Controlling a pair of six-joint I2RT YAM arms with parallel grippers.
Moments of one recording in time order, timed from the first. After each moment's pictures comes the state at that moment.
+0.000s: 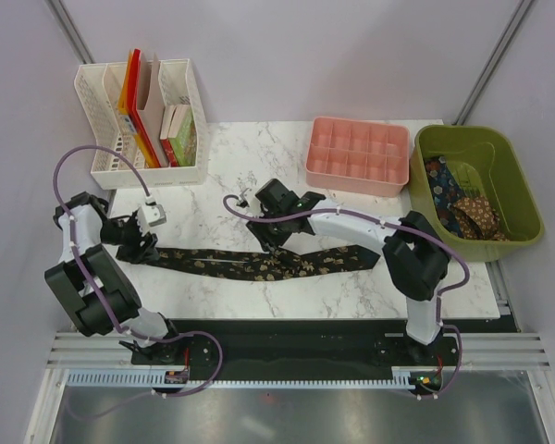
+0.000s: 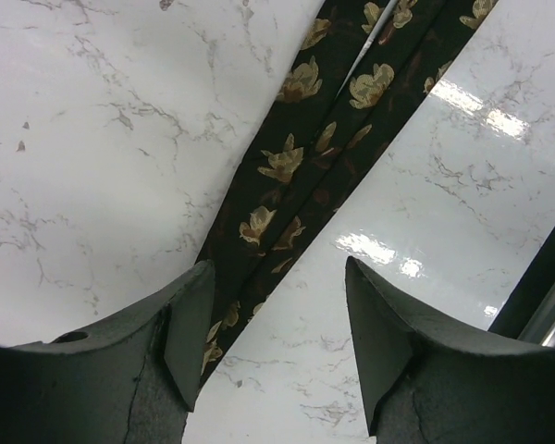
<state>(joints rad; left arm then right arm) 0.56 1.51 1.10 -1.21 0.68 1.69 0.87 1.89 1.45 -0.52 -0.15 -0.01</state>
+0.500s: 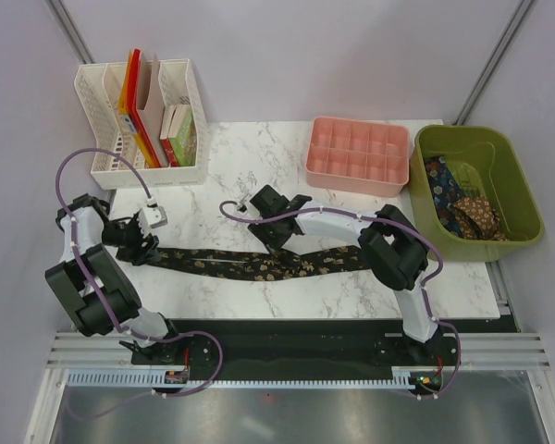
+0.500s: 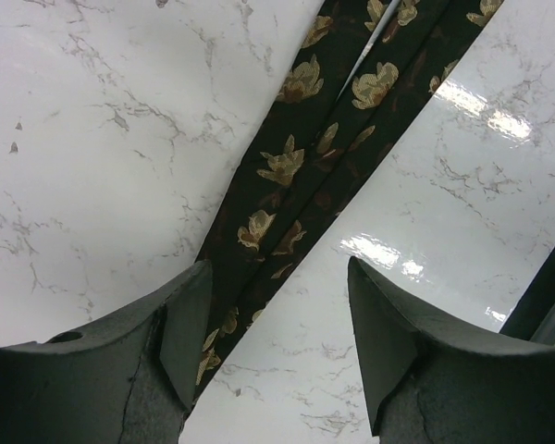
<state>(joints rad) 0.56 1.50 1.06 -1.17 0.68 1.69 0.87 2.07 1.52 -0.52 -0.03 0.00</state>
